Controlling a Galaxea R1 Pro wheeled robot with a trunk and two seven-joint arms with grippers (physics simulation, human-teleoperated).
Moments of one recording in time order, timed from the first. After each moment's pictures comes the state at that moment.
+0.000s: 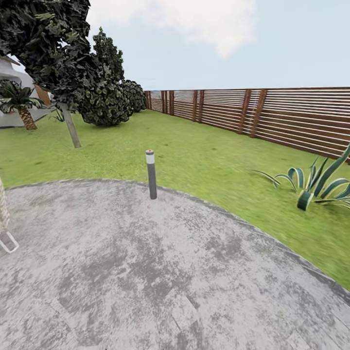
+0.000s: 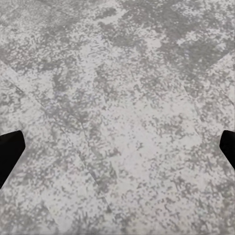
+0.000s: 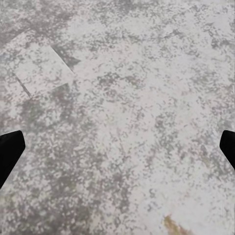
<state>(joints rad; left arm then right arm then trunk) -0.22 0.05 0.13 -0.32 0.01 -0.34 0.00 -0.12 -0.05 0.00 -0.45 0.00 -0.30 -0.01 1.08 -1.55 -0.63</state>
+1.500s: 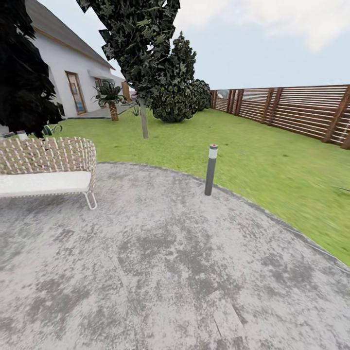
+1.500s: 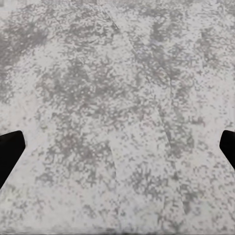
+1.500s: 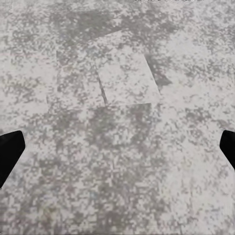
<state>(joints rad) -0.22 0.05 0.13 -0.32 0.01 -0.34 0.00 -0.12 -0.05 0.00 -0.45 0.01 -0.30 -0.01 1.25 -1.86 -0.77</state>
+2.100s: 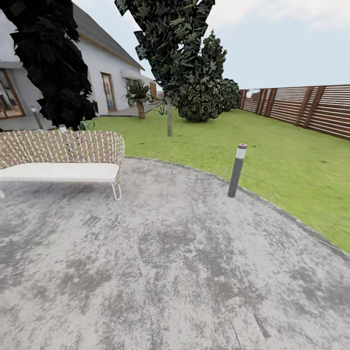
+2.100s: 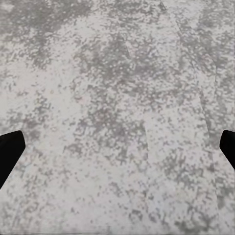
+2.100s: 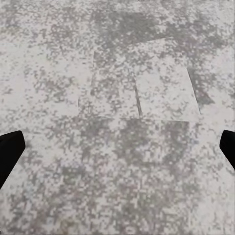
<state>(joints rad) -0.22 0.05 0.13 -0.32 0.01 -0.34 0.00 -0.12 -0.05 0.00 -0.45 0.01 -0.30 -0.01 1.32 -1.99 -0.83</state>
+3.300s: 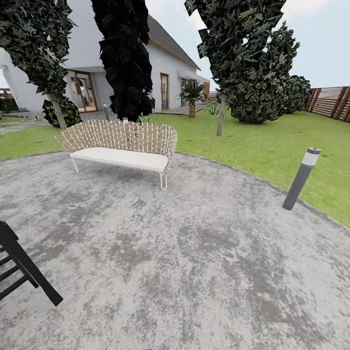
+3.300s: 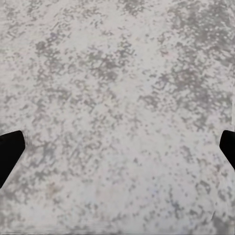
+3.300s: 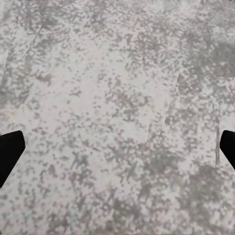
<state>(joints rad) -0.22 0.05 0.13 -0.32 0.01 -0.34 0.00 -0.12 -0.05 0.00 -0.45 0.01 -0.30 -0.01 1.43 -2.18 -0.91</state>
